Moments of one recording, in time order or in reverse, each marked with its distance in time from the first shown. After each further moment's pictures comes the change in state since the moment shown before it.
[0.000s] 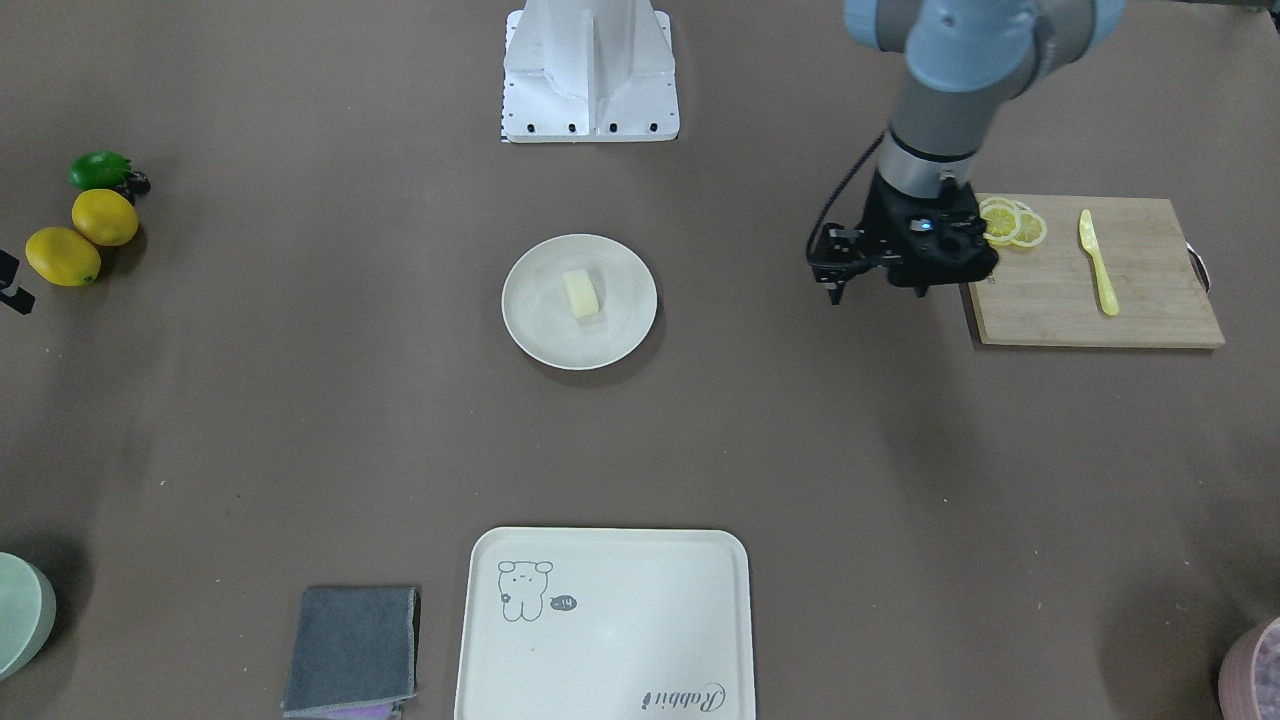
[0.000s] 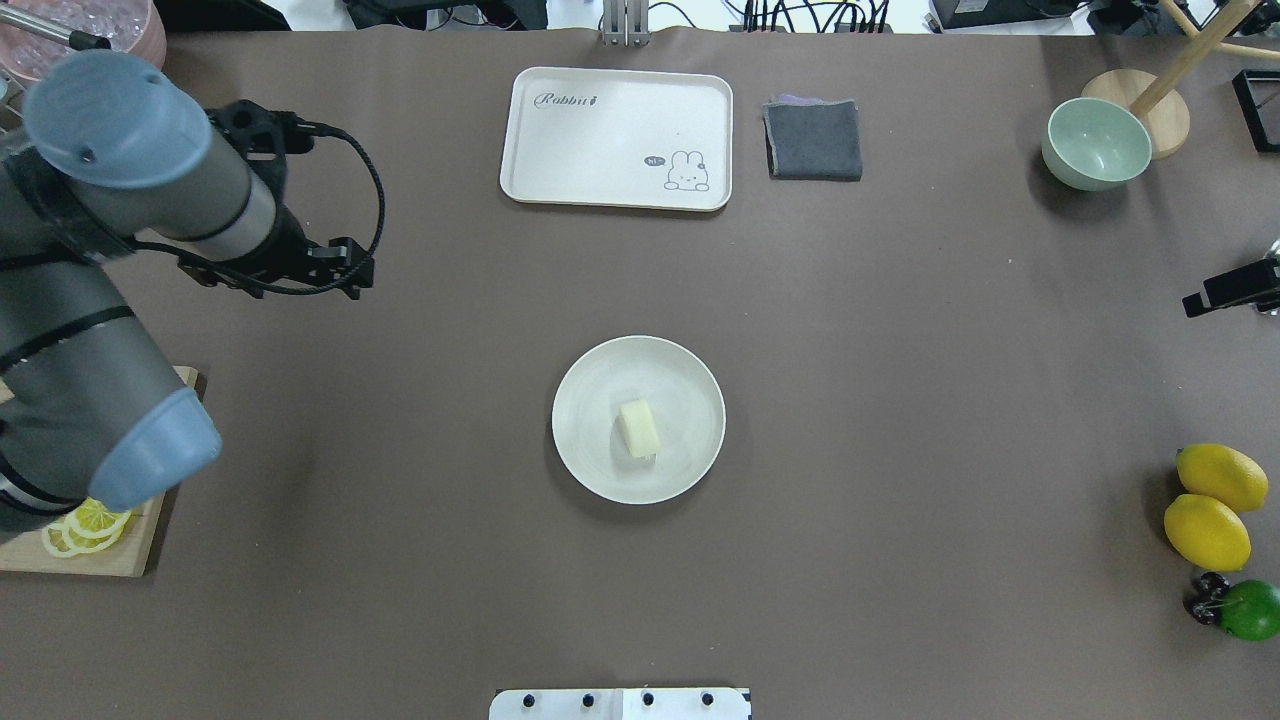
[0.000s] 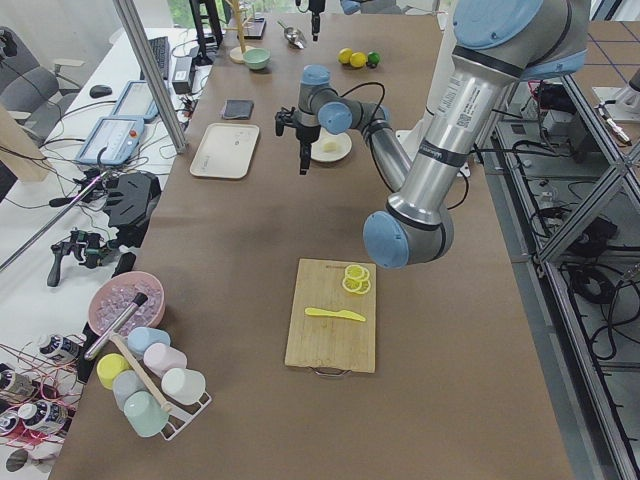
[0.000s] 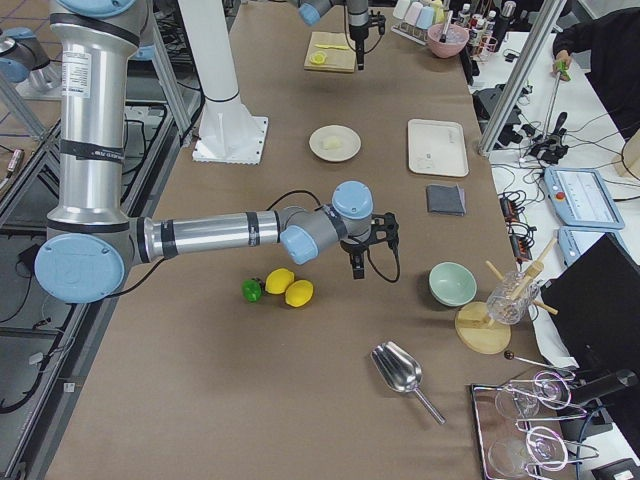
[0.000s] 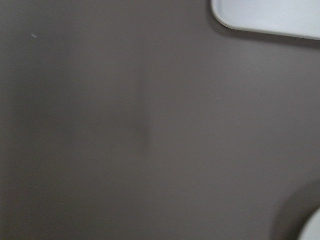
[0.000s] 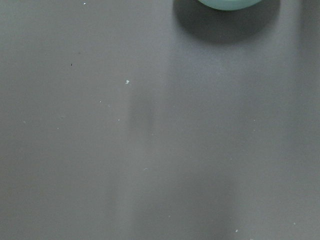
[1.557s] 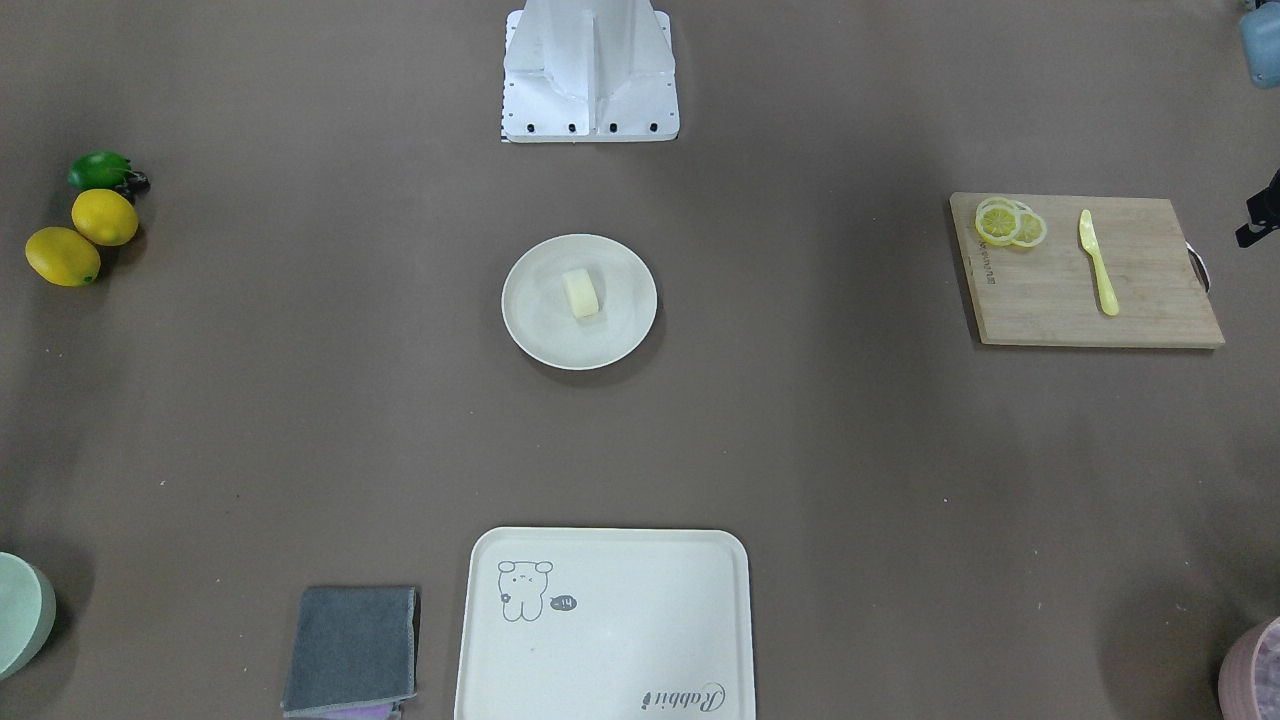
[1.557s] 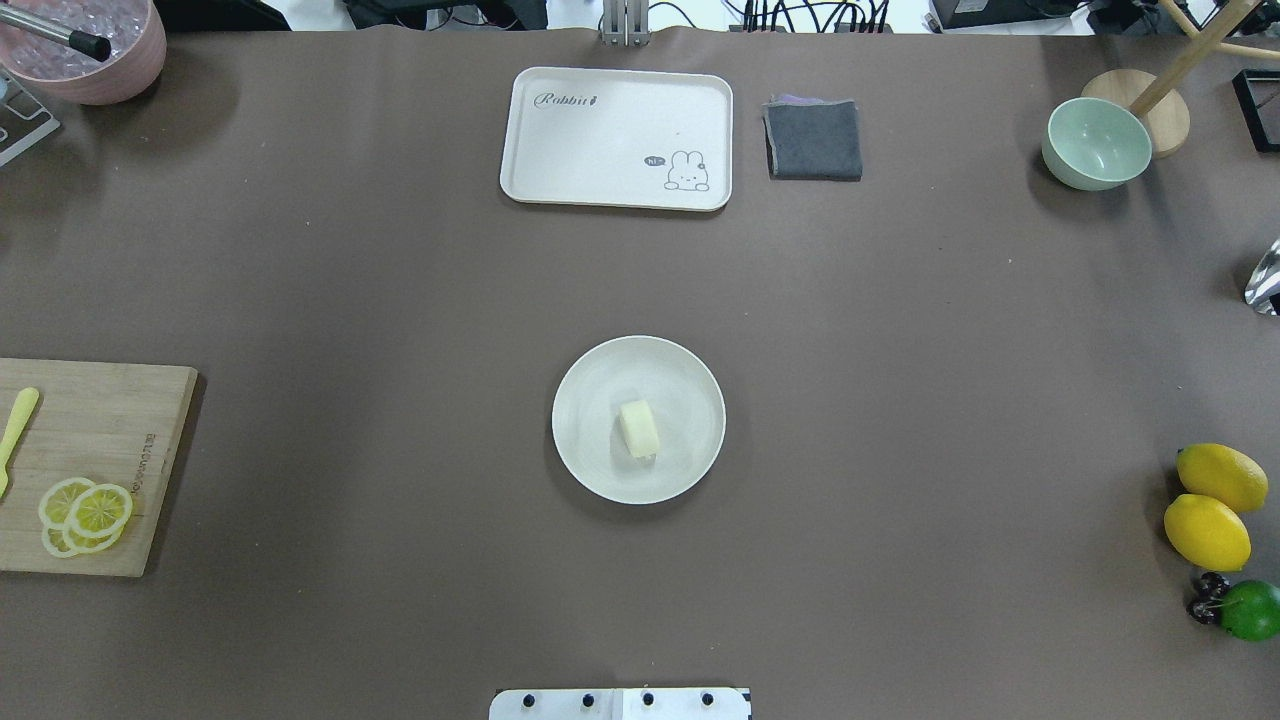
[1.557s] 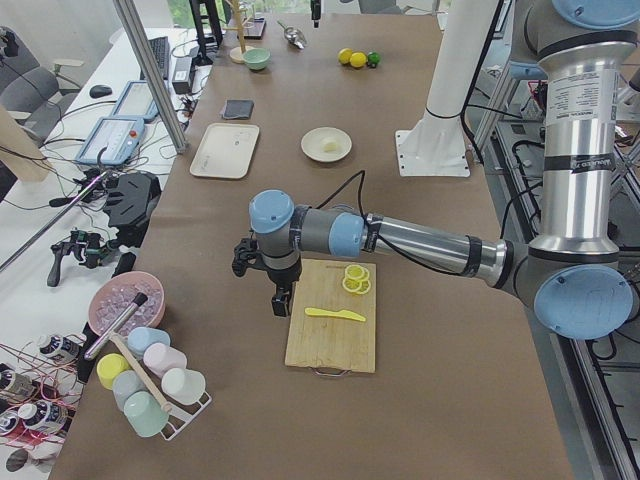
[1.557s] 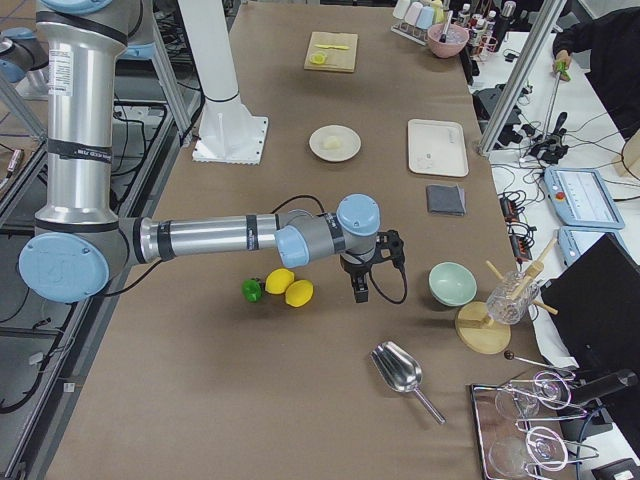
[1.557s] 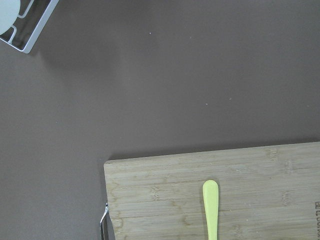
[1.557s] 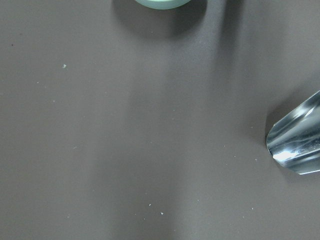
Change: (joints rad) left arm -0.577 0.435 0.131 -0.069 -0.348 0.854; right arm 0.113 -0.005 -0.005 -0.194 0.000 -0.278
